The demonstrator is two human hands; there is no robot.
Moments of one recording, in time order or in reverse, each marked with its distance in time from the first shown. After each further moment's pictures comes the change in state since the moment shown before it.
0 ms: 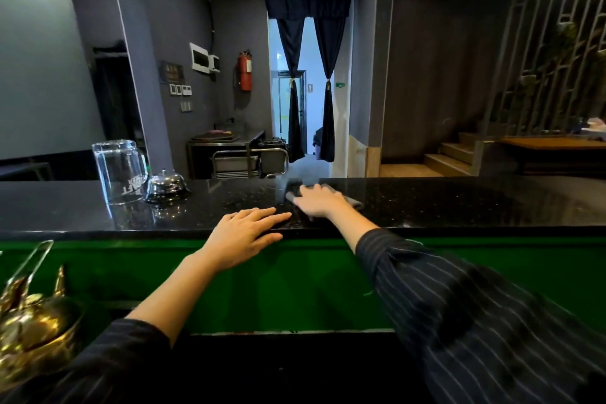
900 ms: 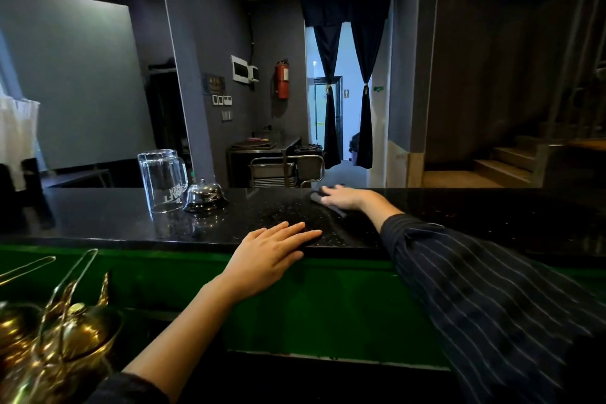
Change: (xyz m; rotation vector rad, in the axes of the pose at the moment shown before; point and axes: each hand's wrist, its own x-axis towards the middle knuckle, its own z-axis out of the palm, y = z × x) left_hand -0.013 -0.013 0.002 -0.038 -0.022 -0.009; right_hand 0.098 -0.004 -0.003 0.135 -0.231 -0.100
